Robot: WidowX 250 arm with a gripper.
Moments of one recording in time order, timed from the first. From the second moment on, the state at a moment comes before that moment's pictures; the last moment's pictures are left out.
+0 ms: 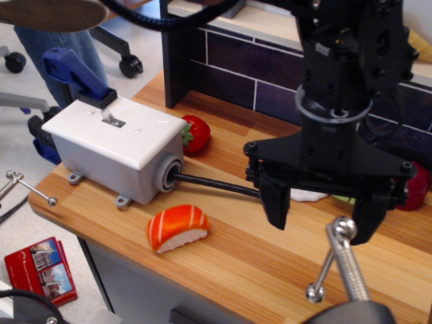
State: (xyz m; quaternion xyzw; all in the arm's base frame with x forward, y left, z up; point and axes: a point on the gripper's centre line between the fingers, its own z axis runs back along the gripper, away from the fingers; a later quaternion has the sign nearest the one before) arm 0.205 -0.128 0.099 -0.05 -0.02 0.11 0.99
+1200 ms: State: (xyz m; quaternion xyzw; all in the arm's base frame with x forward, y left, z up) arm 0.205 -0.013 0.143 -0.07 0.00 0.04 1.00
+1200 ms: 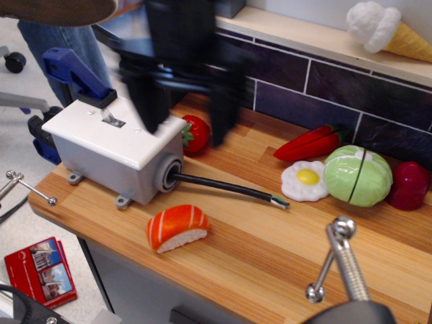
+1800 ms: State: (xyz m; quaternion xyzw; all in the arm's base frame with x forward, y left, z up) arm 0.214 0.054 0.120 -0.06 -0.01 0.04 1.00
